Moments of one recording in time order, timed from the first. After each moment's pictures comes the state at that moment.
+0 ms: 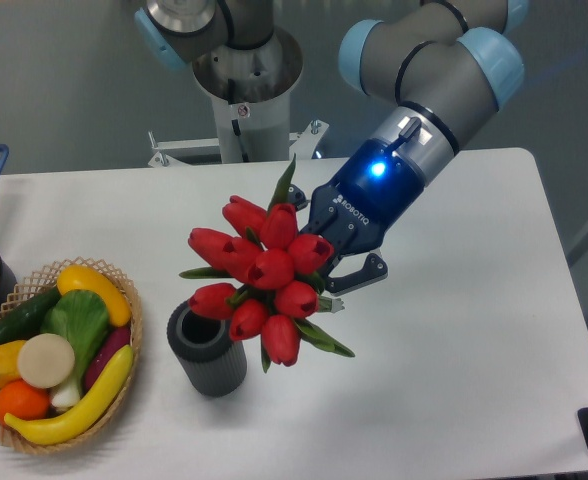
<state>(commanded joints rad) 2.66 -1.86 -1.53 -0.94 0.33 1.12</state>
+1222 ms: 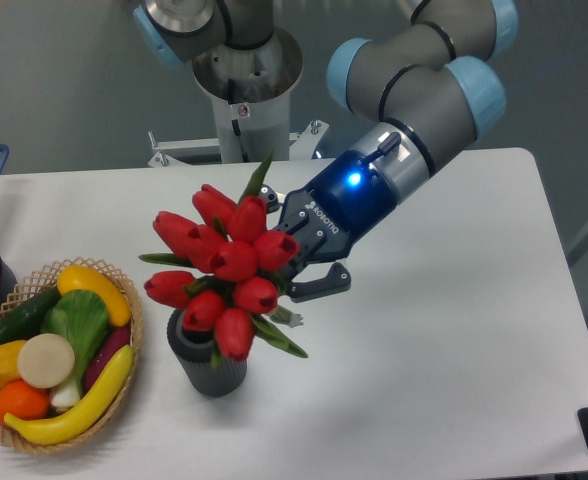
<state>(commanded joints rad) 2.59 -1.91 -1.56 -0.93 0.06 1.12</state>
